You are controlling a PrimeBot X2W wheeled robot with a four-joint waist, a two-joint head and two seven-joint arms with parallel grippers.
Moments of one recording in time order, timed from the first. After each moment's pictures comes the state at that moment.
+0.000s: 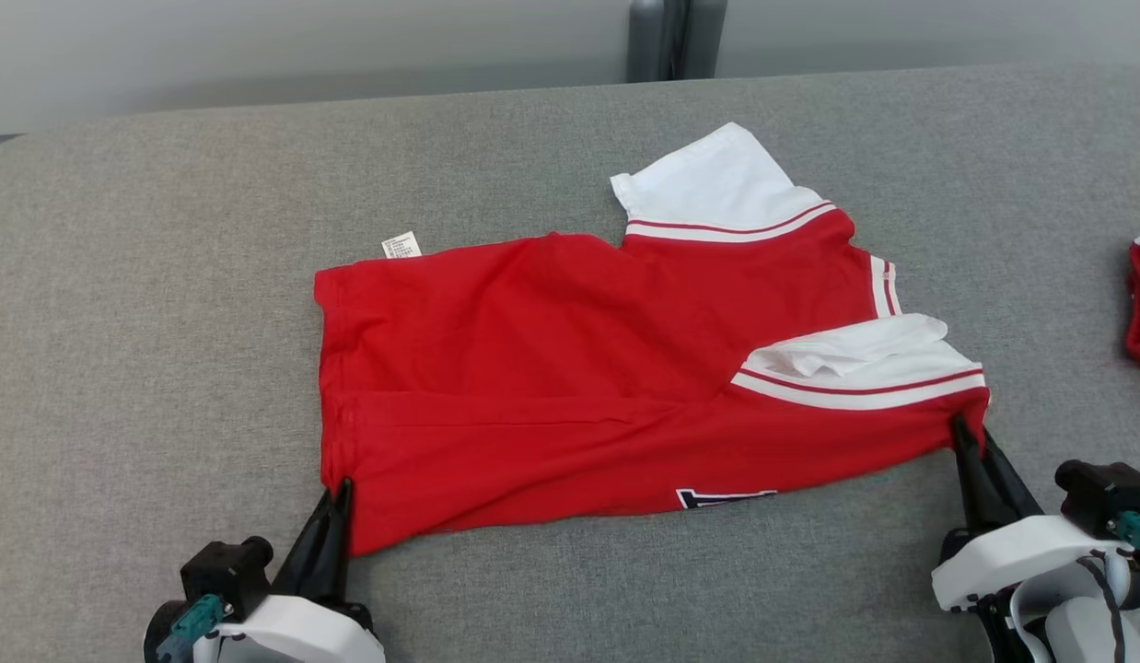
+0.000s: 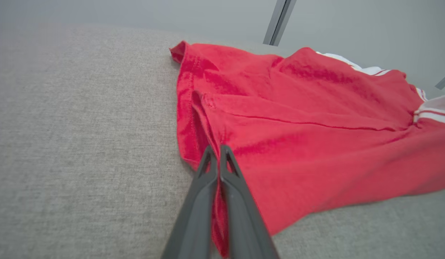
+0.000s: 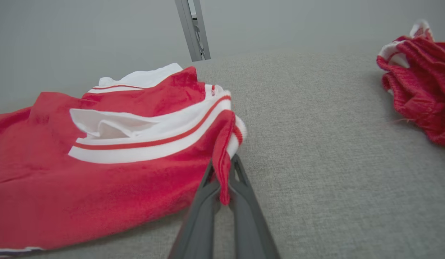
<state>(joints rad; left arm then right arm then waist) -0.09 0.05 -0.08 0.46 -0.25 -0.13 -0.26 -0.22 -0.13 0.05 0.55 0.31 0.13 -0.26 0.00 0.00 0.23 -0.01</state>
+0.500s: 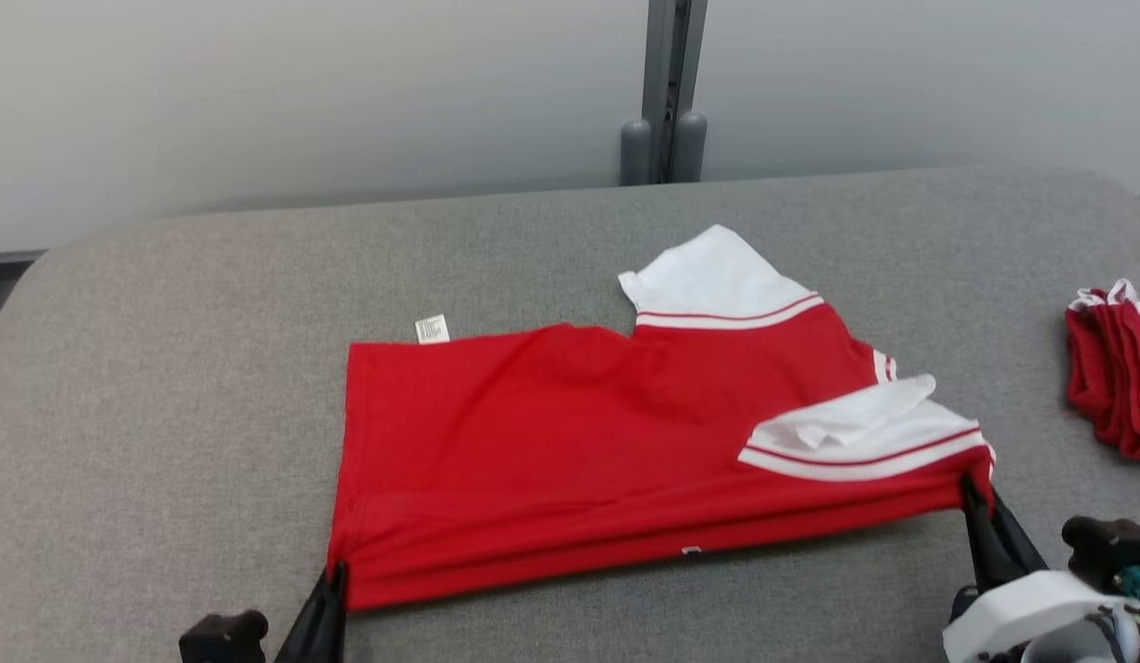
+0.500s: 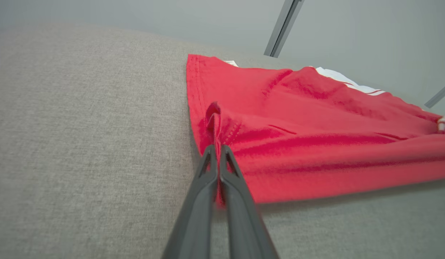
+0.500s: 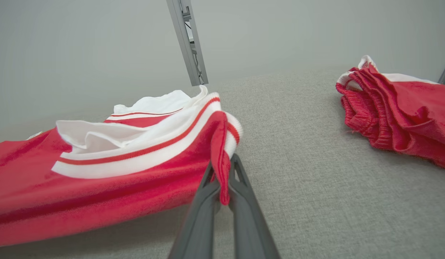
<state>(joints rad) -0.03 0.05 -0.05 0.50 -0.30 -0.13 -0.26 -0.17 -0.14 0.02 0.55 0.32 0.13 -0.26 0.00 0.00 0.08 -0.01</state>
